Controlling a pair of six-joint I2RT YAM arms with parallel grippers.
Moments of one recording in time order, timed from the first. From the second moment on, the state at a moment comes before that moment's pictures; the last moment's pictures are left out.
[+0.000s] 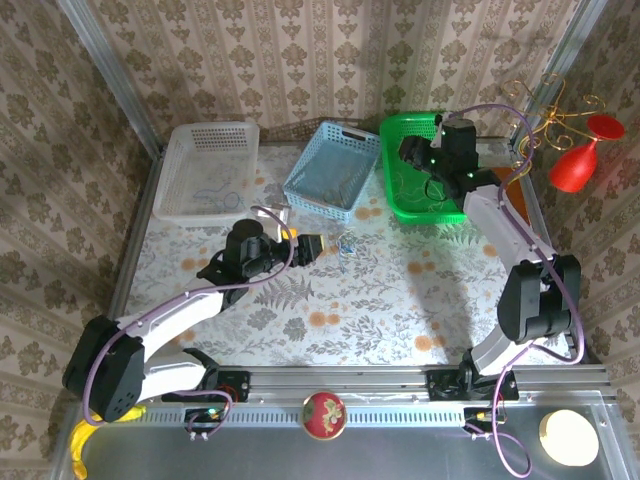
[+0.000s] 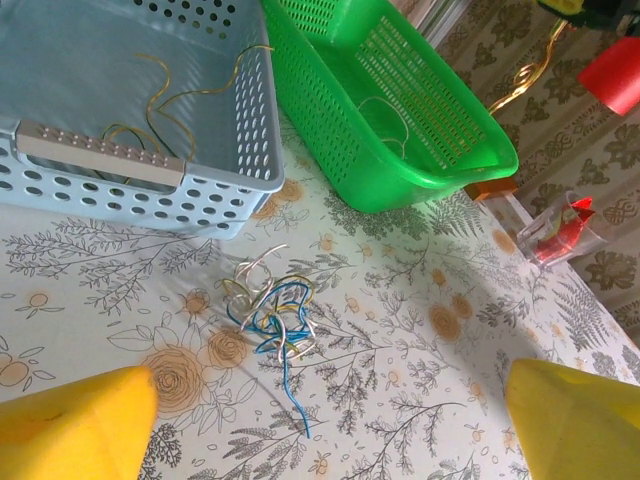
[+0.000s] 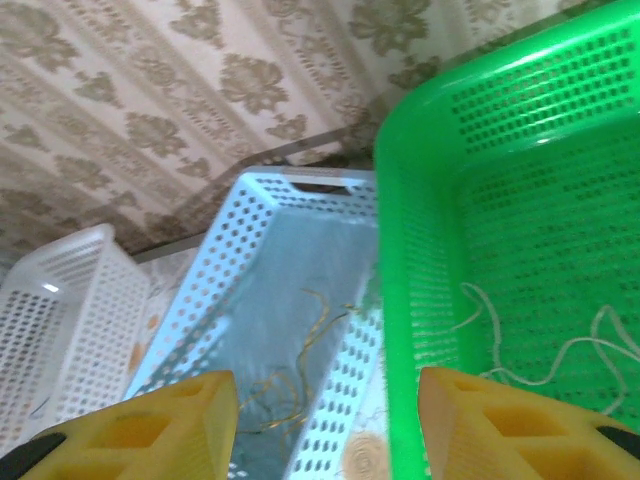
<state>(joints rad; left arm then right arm) -0.63 1.19 0.60 0.24 0.25 -0.46 0.14 1.60 1.38 -0.23 -0.13 0.50</state>
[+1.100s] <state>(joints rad) -0.48 1.19 0.67 0.01 0.18 -0.50 0.65 1.63 0.98 -0.25 -0.10 0.49</state>
